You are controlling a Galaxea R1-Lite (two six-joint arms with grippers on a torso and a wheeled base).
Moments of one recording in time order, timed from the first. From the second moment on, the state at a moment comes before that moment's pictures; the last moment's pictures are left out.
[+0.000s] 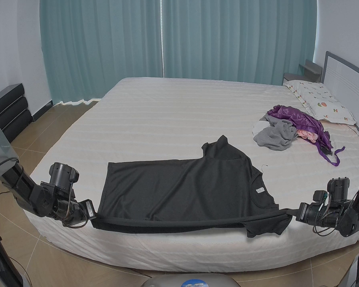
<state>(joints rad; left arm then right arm) -0.10 1.96 -0.63 -0.30 0.02 -0.51 -0.05 2.04 -0.20 -1.12 0.35 0.37</state>
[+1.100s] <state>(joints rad) -0.12 1.96 -0.72 -0.29 0.10 -0.49 -0.01 2.06 -0.27 -1.12 0.35 0.41</state>
